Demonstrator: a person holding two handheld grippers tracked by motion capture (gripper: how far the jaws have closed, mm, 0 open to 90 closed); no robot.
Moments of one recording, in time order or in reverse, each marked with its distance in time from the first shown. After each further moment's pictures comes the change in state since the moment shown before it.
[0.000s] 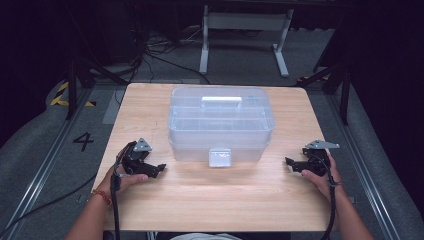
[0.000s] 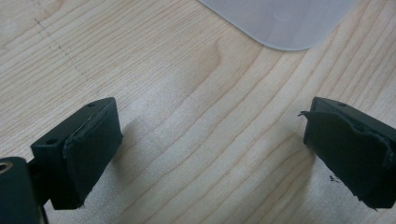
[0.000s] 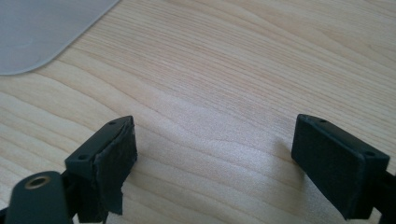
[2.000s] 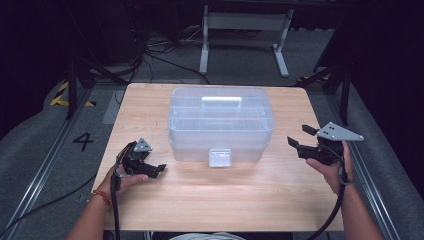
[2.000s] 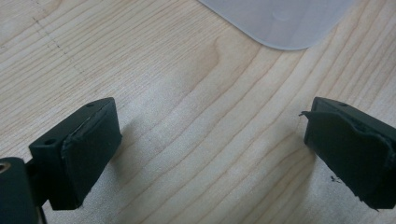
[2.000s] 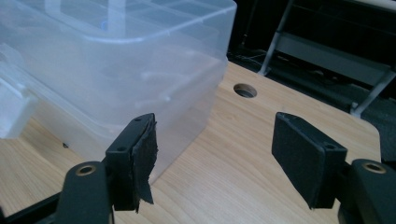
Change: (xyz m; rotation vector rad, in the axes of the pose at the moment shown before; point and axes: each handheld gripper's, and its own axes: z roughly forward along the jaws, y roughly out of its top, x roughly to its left) left arm -0.002 0.000 0.000 0.001 -0.003 -0.008; right arm 0.047 0.082 -0.091 -0.331 0.042 -0.213
